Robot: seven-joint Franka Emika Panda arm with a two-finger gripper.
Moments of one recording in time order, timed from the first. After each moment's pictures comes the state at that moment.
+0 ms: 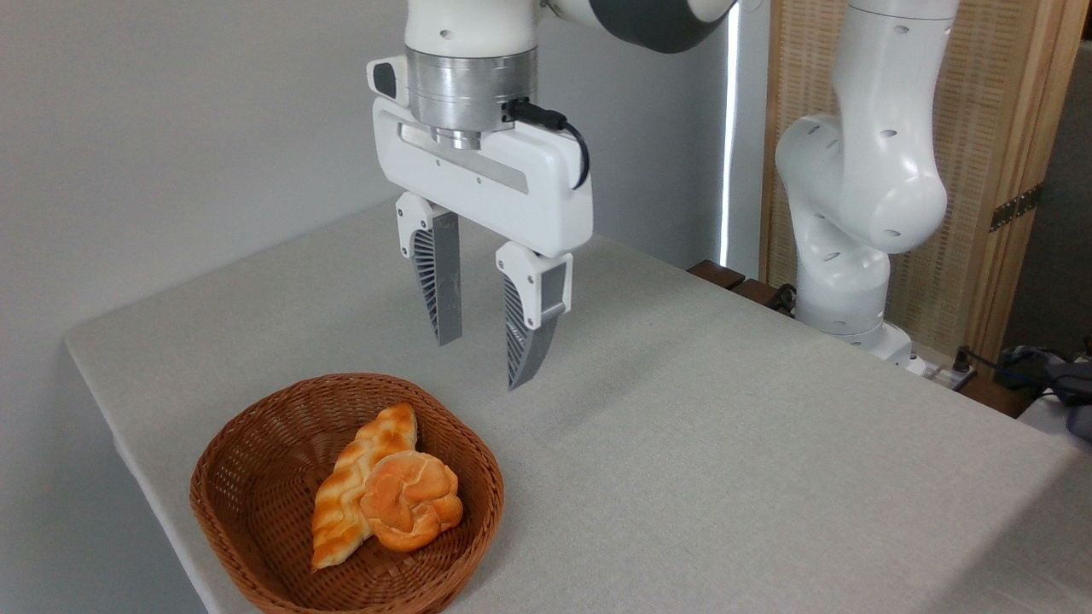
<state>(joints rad) -0.42 -0.17 0.45 -1.90 0.00 1.88 0.69</state>
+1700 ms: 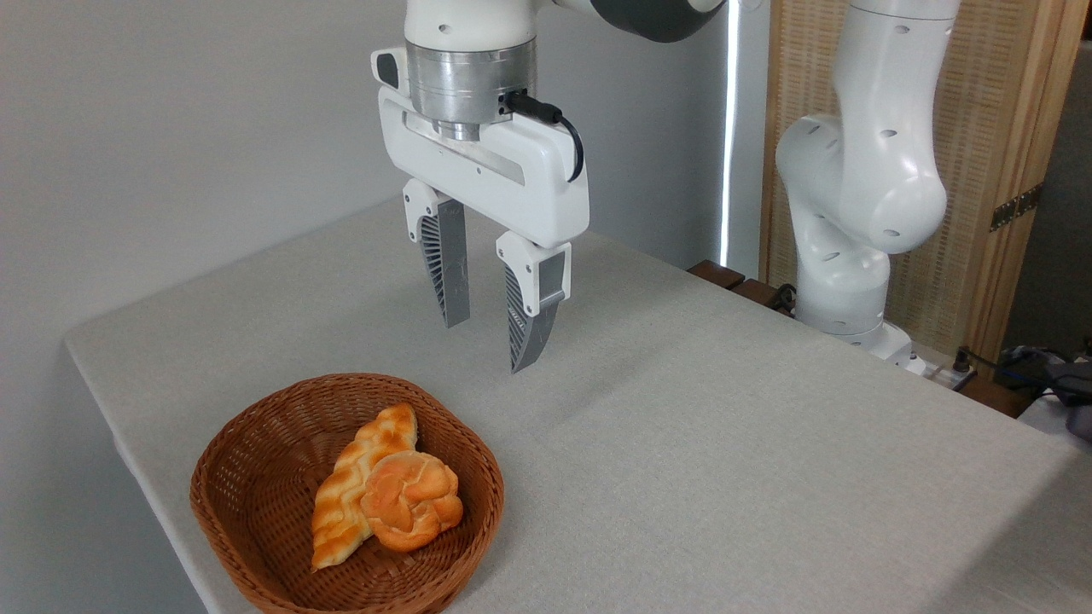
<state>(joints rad) -0.43 -0.18 0.44 -1.88 -0.02 1.81 0.73</state>
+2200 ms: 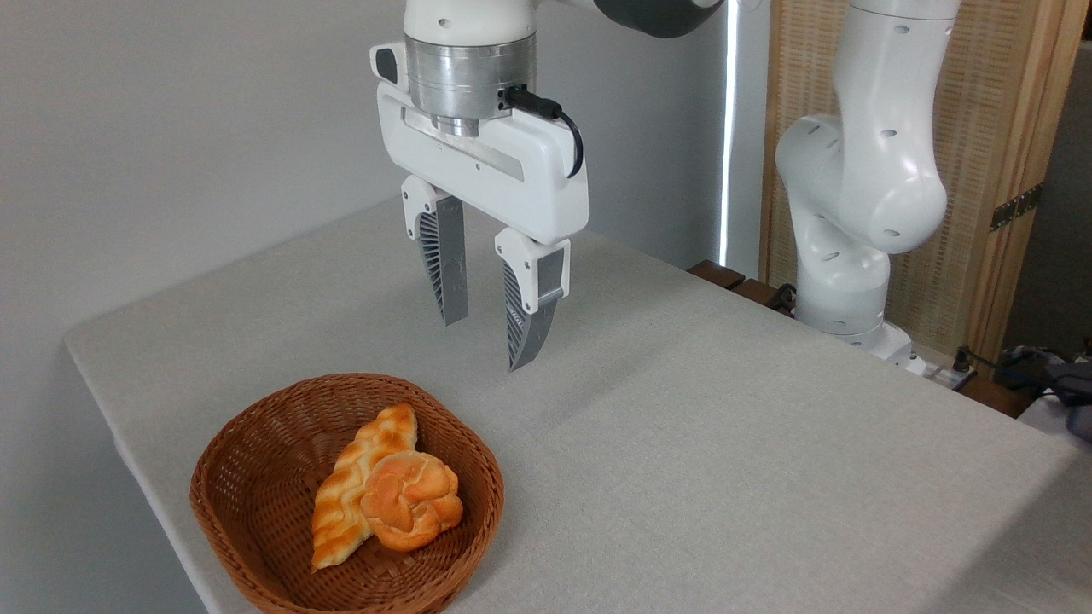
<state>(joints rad) -0.43 -0.18 0.44 -1.88 -0.02 1.81 0.73</state>
